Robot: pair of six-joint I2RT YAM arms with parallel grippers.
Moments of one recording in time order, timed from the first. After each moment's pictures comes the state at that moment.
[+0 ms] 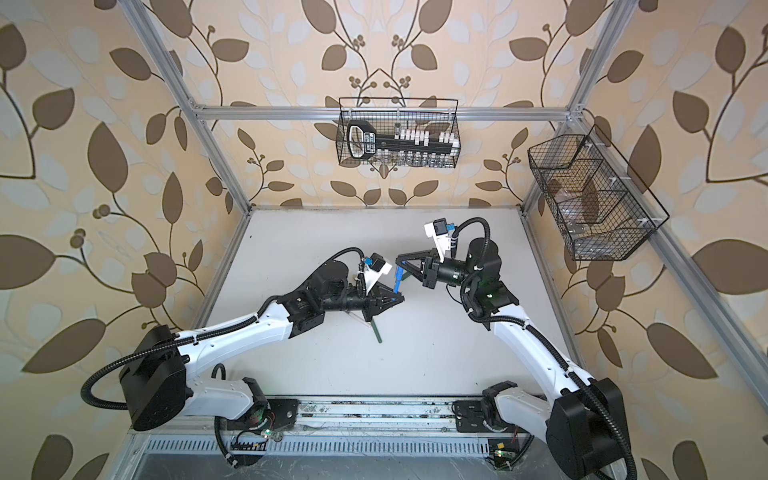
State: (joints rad) left arm -0.79 1.35 0.87 0.16 0.49 -0.25; right arm 0.30 1.14 0.80 0.31 -0.91 0.54
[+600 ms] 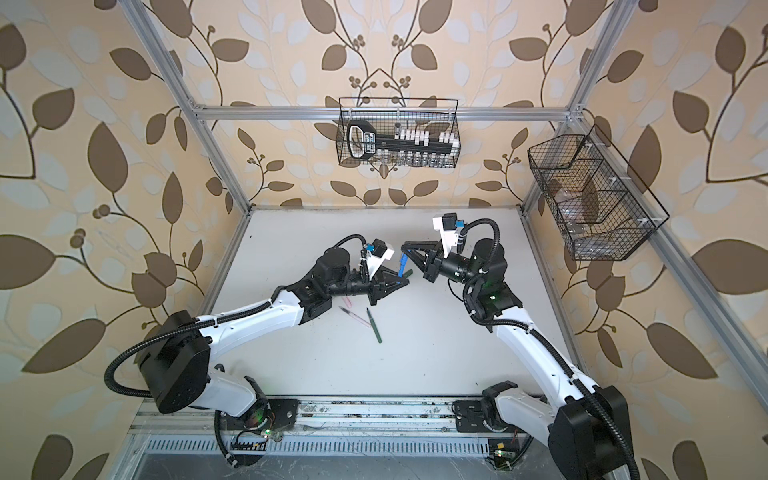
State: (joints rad) left arm -0.71 1.47 0.95 0.32 0.59 -0.20; right arm 0.30 1.10 0.80 0.34 -0.74 0.44
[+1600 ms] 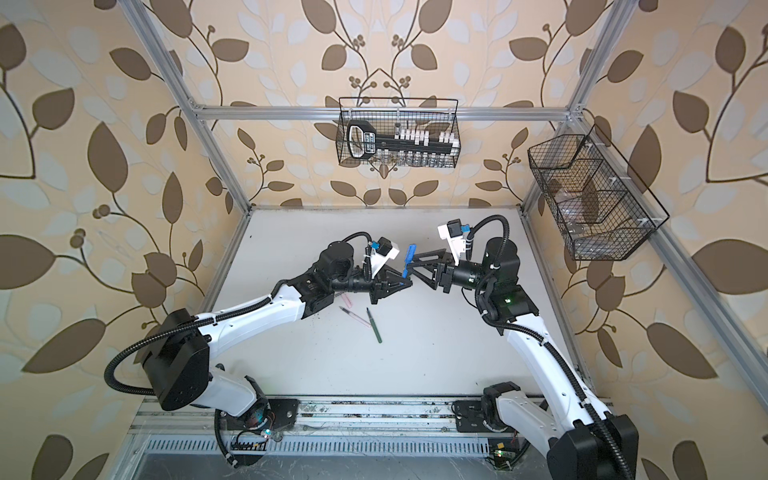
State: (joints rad) left arm -0.73 1.49 1.01 0.20 0.65 -0.17; right arm 0.20 1.01 0.84 0.08 -1.00 0.44
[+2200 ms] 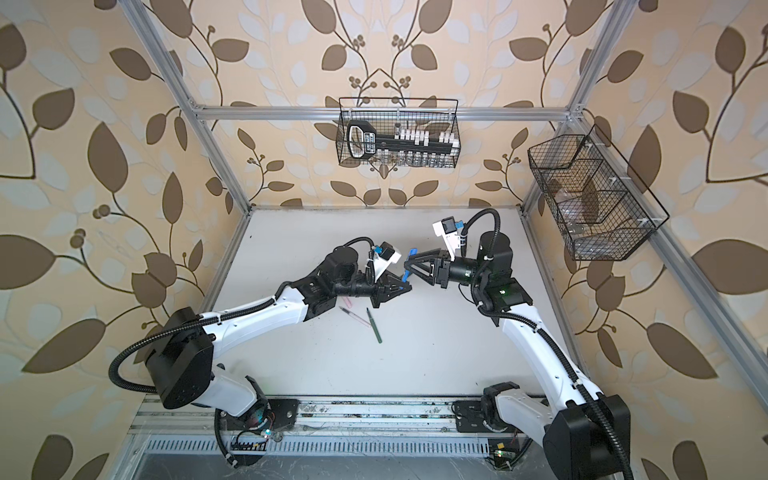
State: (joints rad) left arm -0.76 1.50 1.00 0.16 0.59 -0.19; right arm 0.19 1.10 0.87 0.05 -1.04 0.47
